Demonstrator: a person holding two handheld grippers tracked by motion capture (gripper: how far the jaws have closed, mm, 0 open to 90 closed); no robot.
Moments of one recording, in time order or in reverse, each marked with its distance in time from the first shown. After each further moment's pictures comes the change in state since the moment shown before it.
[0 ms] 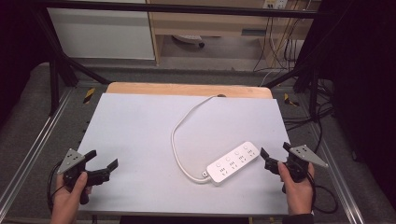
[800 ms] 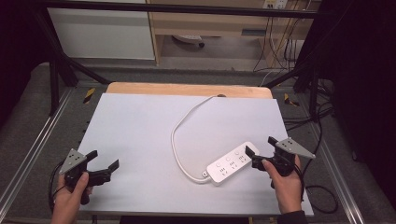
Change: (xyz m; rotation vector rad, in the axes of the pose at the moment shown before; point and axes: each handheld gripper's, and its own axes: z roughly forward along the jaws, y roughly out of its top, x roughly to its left) left arm -0.002 -0.001 0.002 0.014 -0.006 0.016; right arm 0.035 0.020 0.014 0.018 0.150 -0.030
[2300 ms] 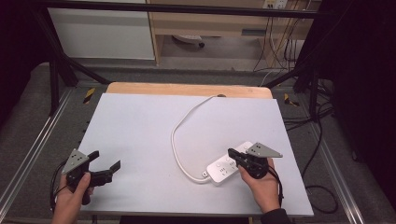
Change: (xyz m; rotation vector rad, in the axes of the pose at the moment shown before) left arm -0.003 -0.001 0.003 0.013 -0.010 0.010; right arm 0.043 -0.025 0.040 0.139 0.176 -0.122
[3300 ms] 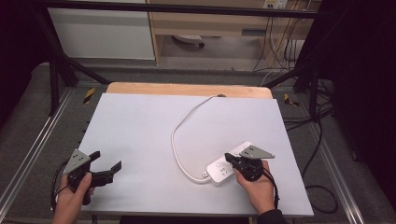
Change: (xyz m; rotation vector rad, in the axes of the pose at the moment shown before) left arm -0.002 0.000 0.001 0.008 -0.004 0.012; right arm 0.008 -0.008 0.010 0.077 -0.014 0.001
